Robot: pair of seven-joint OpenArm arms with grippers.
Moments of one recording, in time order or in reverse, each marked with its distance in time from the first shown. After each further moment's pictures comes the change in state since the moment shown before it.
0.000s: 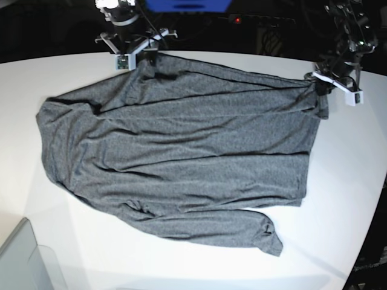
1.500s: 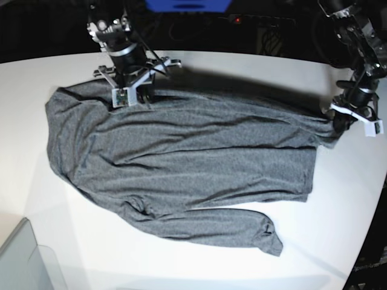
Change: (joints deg) left arm -12.1 0.2 -7.6 0.0 0.7 -5.9 1.2; right arm 10.1 1.9 -2.1 9.8 0.4 0.0 -10.6
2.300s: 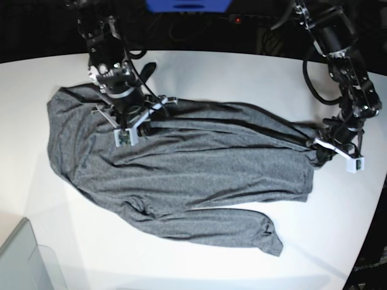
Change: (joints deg) left arm -14.8 -0.3 7.3 -12.9 7.8 0.2 -0.2; right arm 16.0 1.2 0.3 -10.3 -0.1 0.0 -5.7
